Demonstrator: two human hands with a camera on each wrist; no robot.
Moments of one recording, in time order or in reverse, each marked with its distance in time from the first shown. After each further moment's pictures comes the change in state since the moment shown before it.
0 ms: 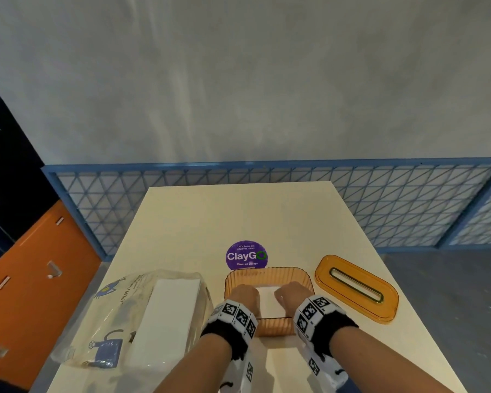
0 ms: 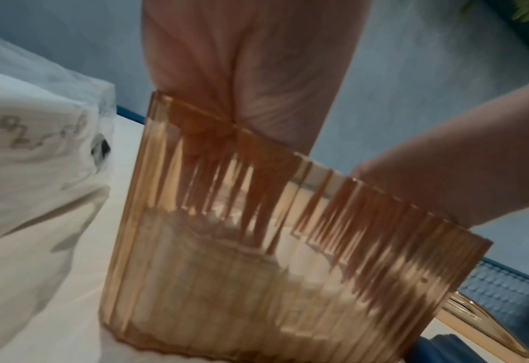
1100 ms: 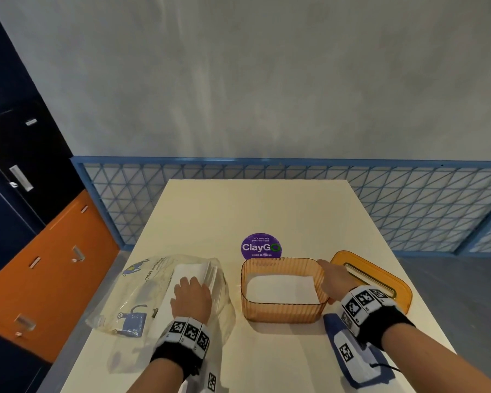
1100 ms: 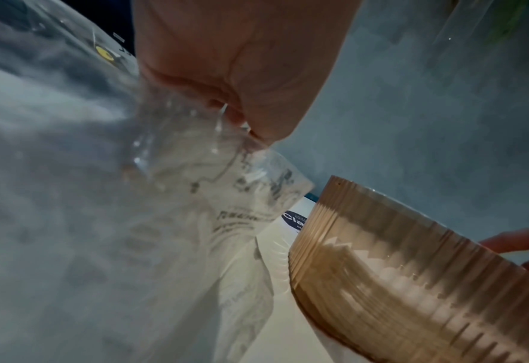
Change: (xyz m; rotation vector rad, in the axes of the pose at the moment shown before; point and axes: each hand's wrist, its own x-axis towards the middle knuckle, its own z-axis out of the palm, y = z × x) left_hand -0.043 -0.115 0.024 -0.185 0.463 -0.432; right_hand -0.025 0.043 0.002 0.487 0.268 0.169
